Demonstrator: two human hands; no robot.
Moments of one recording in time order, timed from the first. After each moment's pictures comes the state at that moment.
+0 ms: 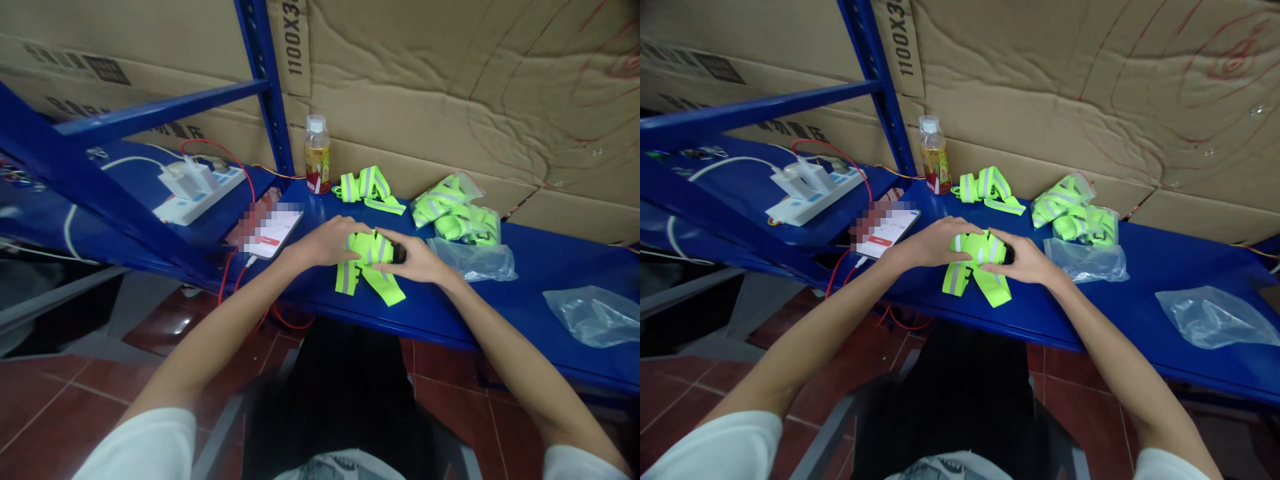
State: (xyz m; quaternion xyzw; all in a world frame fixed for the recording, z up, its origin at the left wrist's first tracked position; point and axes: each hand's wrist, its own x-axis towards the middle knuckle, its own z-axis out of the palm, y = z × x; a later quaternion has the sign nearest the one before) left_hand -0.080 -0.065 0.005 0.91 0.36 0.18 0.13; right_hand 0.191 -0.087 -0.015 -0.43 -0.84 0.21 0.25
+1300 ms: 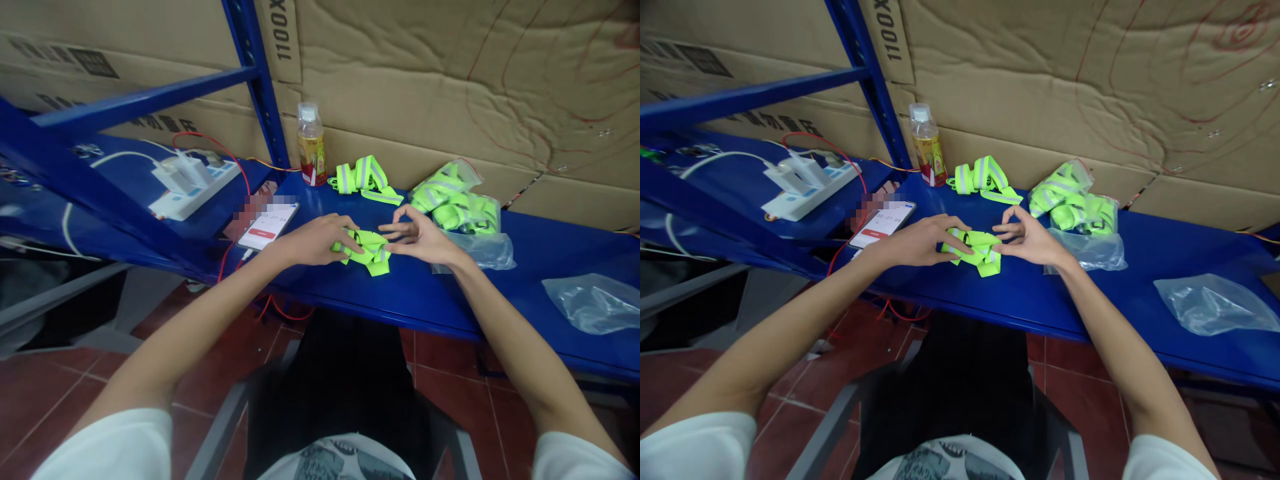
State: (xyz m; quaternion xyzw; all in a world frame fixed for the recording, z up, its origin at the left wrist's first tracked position) left_hand -0.097 -0.084 0.016 0.95 0.27 0.13 0.11; right_hand 0.204 -0.086 0.006 -0.40 -0.71 0.48 0.32
